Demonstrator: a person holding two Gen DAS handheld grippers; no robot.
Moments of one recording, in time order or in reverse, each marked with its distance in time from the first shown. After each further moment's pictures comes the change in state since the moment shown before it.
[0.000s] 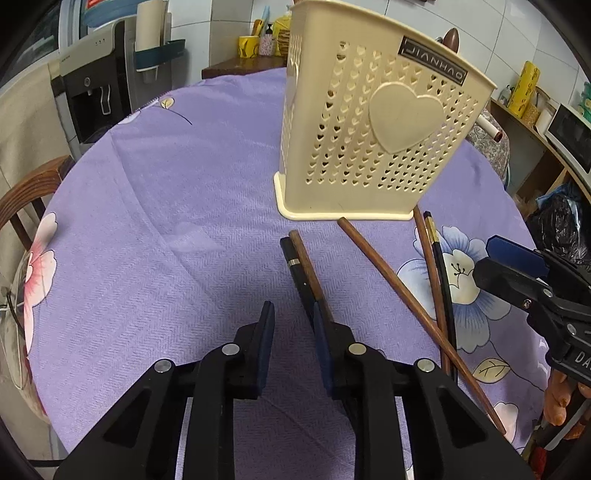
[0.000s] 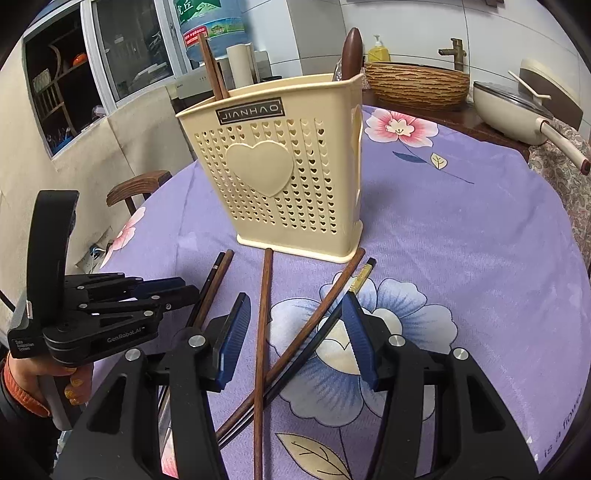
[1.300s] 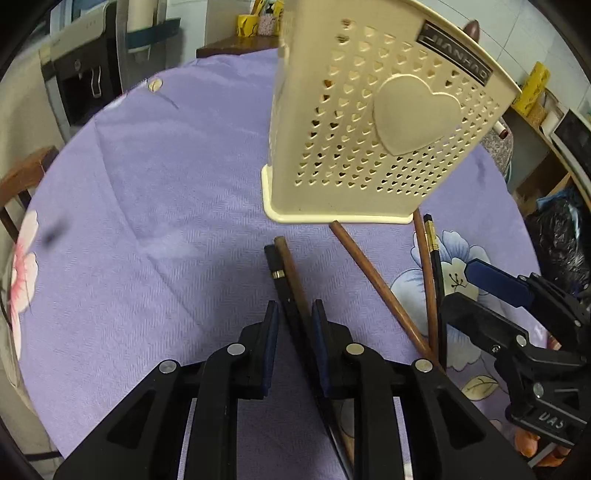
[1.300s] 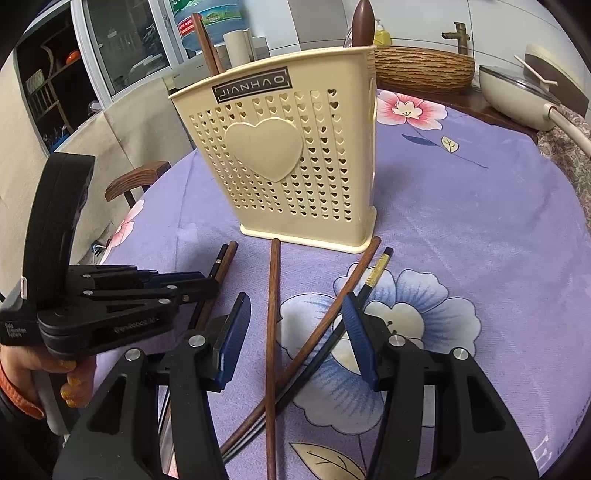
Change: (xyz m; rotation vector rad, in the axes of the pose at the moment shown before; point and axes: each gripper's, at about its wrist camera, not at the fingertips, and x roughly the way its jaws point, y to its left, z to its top) left arm 0.017 -0.005 0.021 -0.006 0.079 -0.009; right arm 0.022 0.007 0.004 0.028 0.054 0.012
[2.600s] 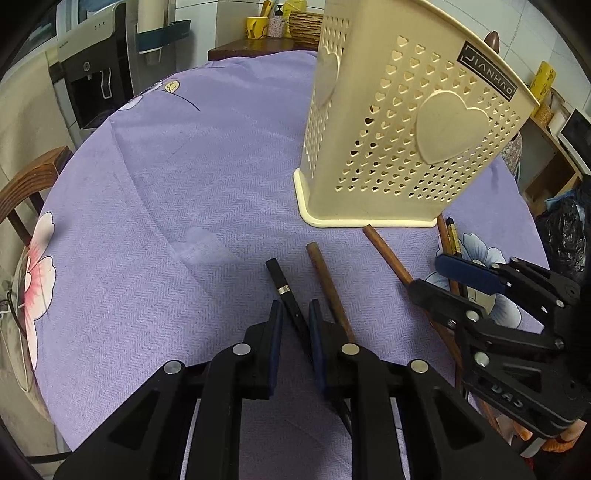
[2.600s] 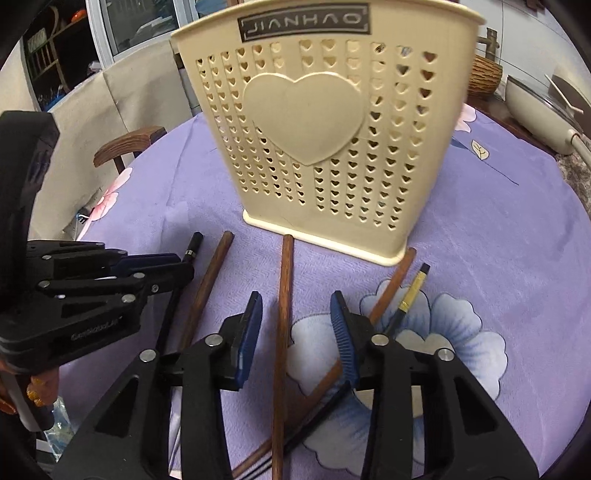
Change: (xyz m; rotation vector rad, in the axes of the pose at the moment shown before) left arm -0.004 0.025 0.000 -0.017 0.005 0.009; right arm 0.051 0.025 0.014 -0.124 0.100 -0.058
